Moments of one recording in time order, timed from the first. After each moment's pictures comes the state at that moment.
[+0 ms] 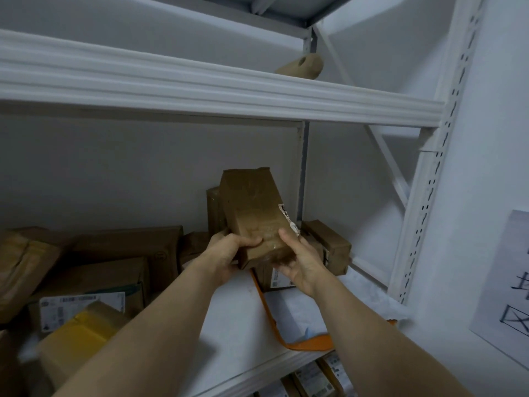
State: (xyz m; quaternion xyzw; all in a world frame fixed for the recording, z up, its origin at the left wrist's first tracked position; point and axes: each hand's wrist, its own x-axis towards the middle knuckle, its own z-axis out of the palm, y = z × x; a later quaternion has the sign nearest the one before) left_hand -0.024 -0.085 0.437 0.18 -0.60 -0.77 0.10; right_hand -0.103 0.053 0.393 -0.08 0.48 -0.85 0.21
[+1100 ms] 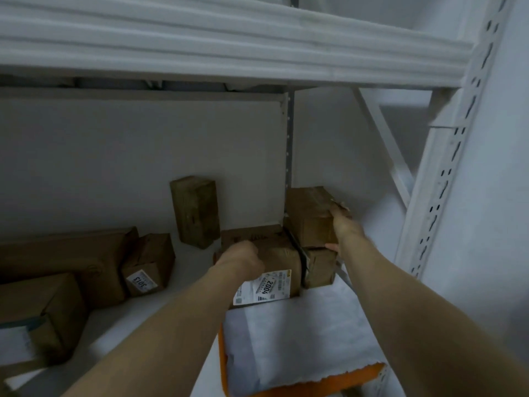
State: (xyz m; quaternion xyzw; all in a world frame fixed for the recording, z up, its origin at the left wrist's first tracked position) left_hand -0.182 -0.019 0.396 0.17 -0.96 -0.22 -0.01; right_hand -0.295 0.154 0.415 0.14 0.67 -0.72 0.08
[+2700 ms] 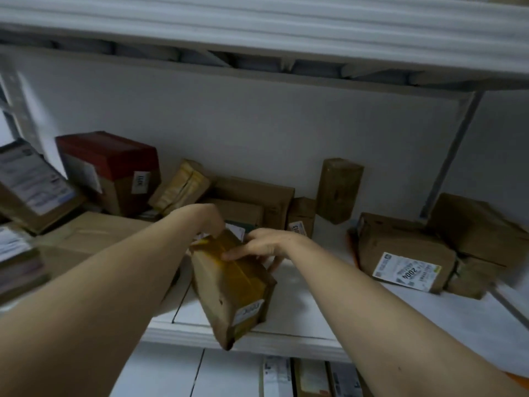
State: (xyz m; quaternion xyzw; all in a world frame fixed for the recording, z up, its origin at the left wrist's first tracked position) left_hand 0.122 -0.216 0.445 0.48 -0.85 -0.20 -0.05; right_hand 0.004 -0.139 0.399 -0.44 0.79 -0.15 0.39
